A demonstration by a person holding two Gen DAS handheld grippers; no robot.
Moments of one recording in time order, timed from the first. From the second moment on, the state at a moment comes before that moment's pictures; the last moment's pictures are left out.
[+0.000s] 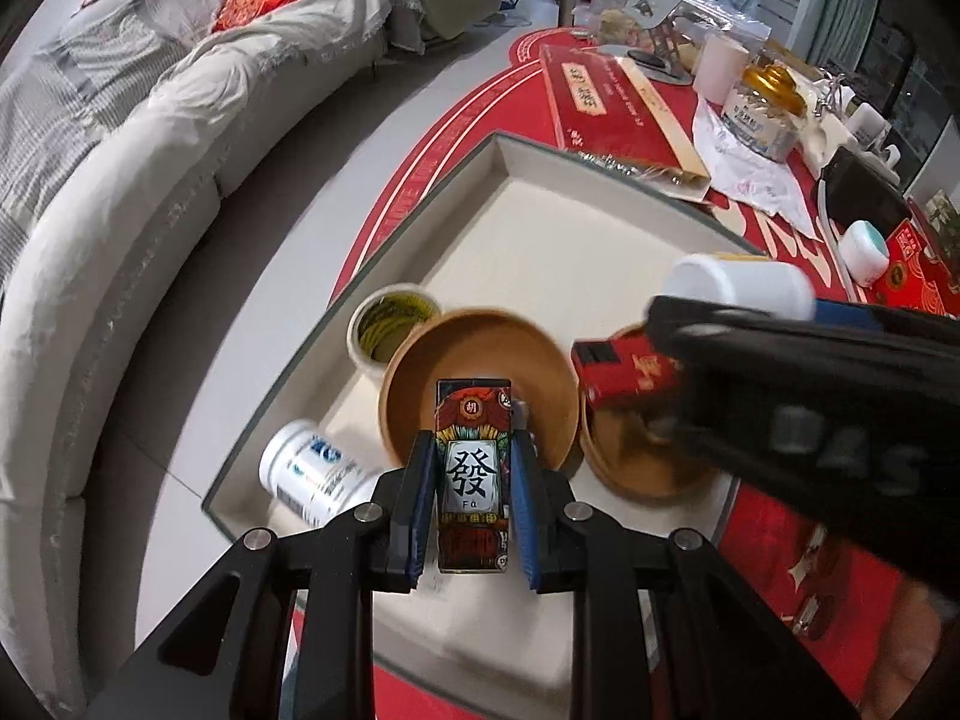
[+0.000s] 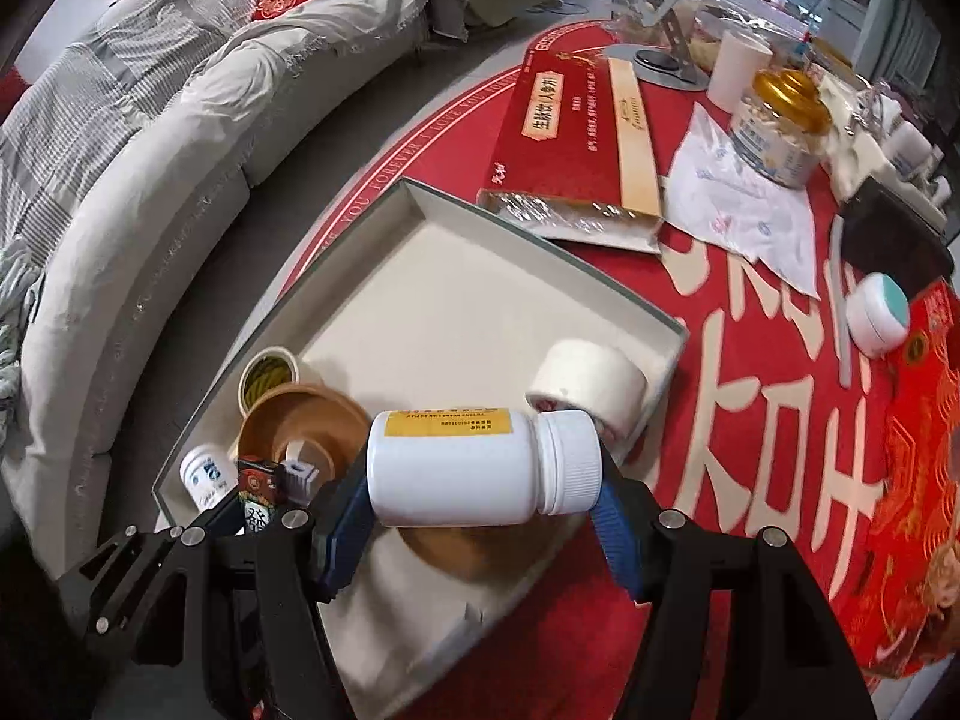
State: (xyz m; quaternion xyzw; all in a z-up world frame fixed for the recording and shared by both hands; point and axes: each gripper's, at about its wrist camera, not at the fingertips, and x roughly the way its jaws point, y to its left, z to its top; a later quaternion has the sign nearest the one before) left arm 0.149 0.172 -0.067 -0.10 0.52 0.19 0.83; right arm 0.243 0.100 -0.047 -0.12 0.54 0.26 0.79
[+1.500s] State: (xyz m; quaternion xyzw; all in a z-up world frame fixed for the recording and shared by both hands) left arm 0.062 0.069 -0.060 -0.07 0.56 0.10 0.82; right arm 0.191 -0.057 -0.115 -0.11 0.59 0.15 0.79
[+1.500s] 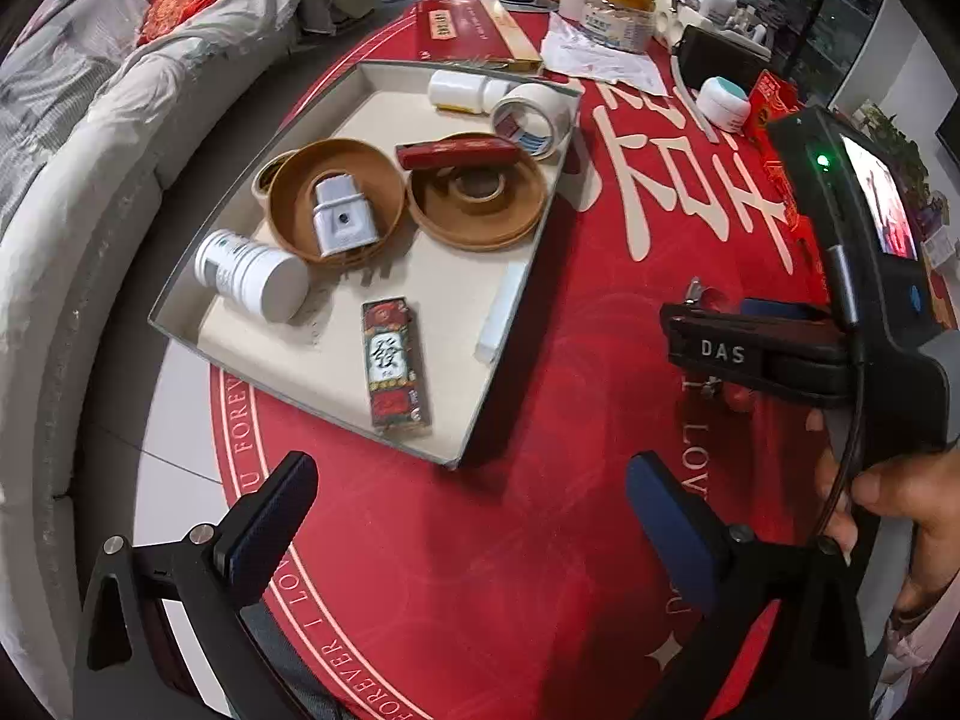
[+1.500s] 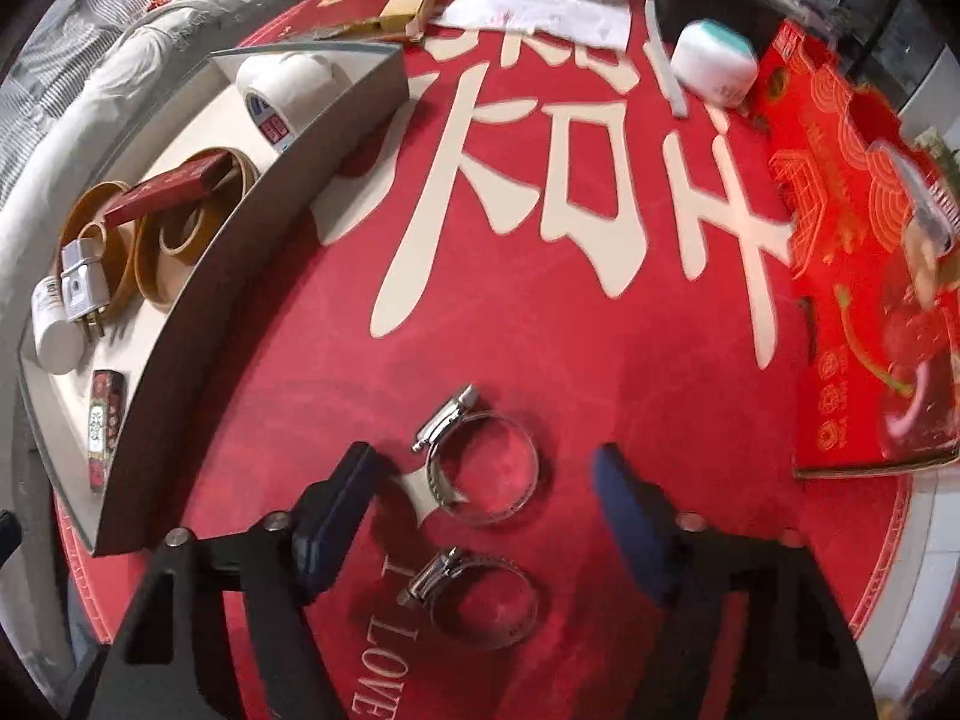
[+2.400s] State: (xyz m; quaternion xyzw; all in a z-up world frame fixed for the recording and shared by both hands) left arm 0.140 -0.056 -0.134 0.01 0.60 0.00 0.80; right arm 0.120 -0.222 -0.106 0.03 0.62 0.04 0.78
